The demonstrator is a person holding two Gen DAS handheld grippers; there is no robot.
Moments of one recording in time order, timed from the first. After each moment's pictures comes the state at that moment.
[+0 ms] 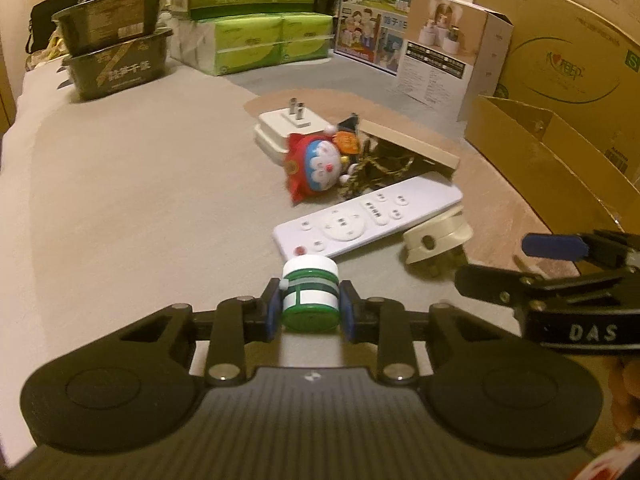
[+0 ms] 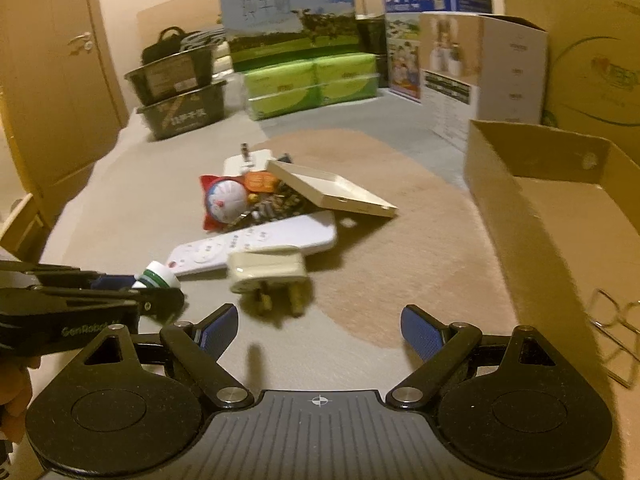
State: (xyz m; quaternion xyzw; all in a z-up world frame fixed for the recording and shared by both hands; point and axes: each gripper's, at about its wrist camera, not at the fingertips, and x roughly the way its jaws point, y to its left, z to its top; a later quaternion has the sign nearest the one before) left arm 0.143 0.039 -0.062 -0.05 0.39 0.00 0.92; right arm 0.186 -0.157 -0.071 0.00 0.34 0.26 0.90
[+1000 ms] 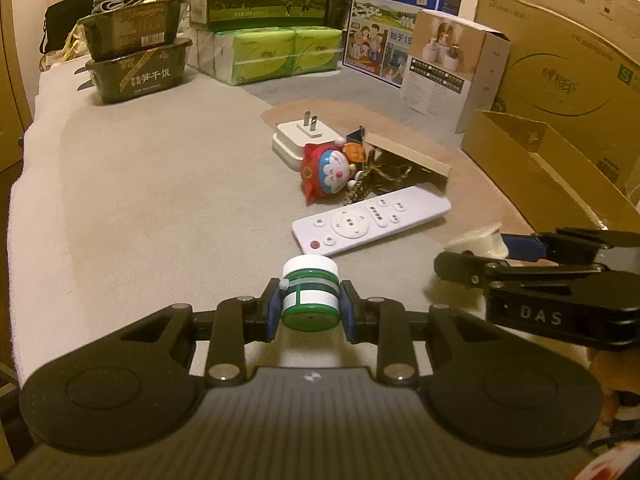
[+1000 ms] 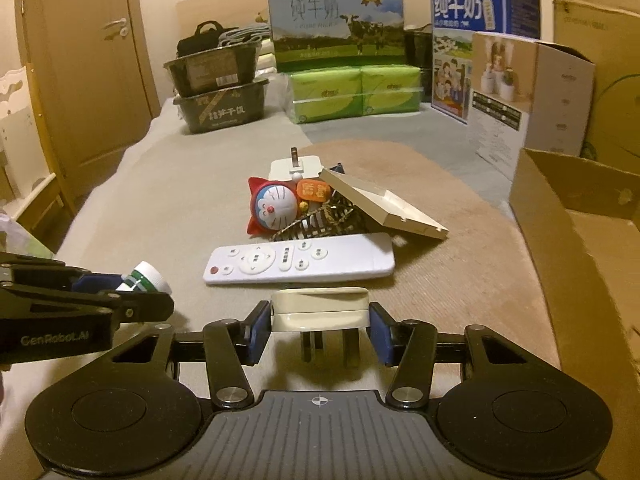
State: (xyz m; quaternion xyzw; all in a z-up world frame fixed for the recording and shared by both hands) left arm 0.111 0.041 -0.039 -0.05 0.37 0.01 0.93; right arm 0.177 -0.135 -0.064 -0.02 0.33 0.30 0.90
